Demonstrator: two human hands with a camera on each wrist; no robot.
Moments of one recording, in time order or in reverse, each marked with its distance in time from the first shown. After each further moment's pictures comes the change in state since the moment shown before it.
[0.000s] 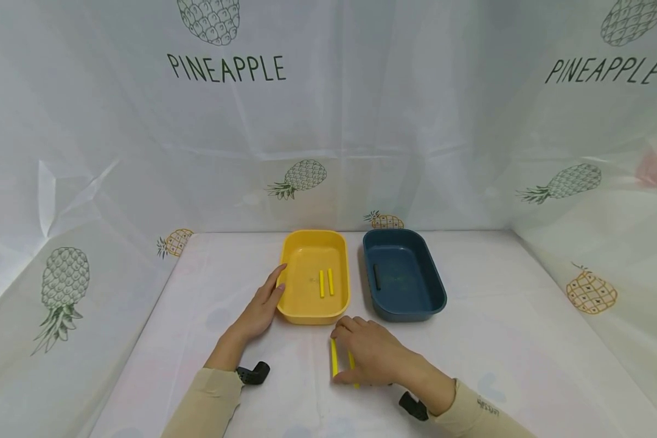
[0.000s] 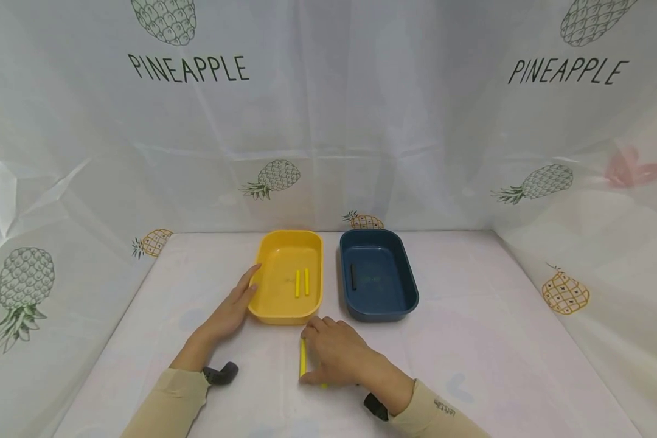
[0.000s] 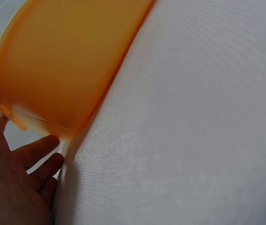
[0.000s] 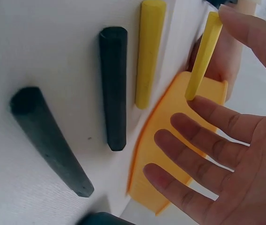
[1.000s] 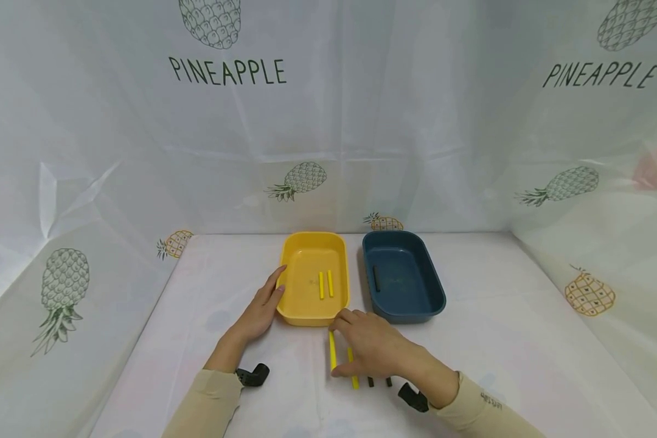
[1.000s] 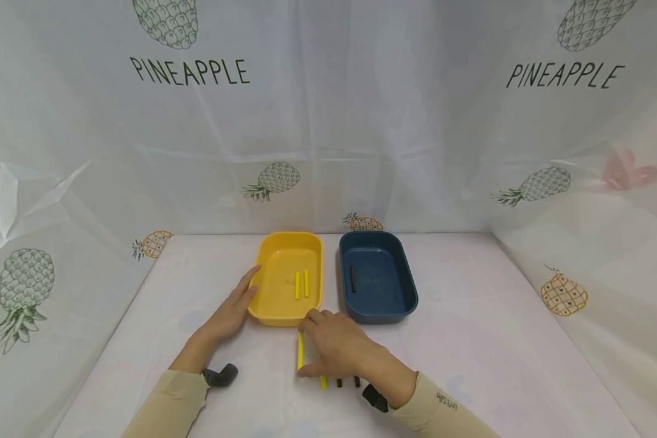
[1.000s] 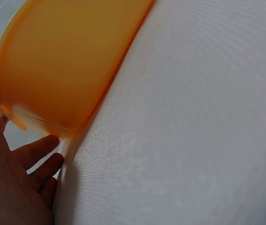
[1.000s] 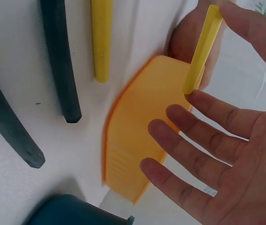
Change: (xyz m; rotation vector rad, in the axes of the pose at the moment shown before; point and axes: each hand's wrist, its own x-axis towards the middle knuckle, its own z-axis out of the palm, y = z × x) left_hand -0.001 0.001 -0.001 -0.004 -0.008 -0.001; right_hand -0.001 -0.004 -0.025 0.010 0.032 -0.014
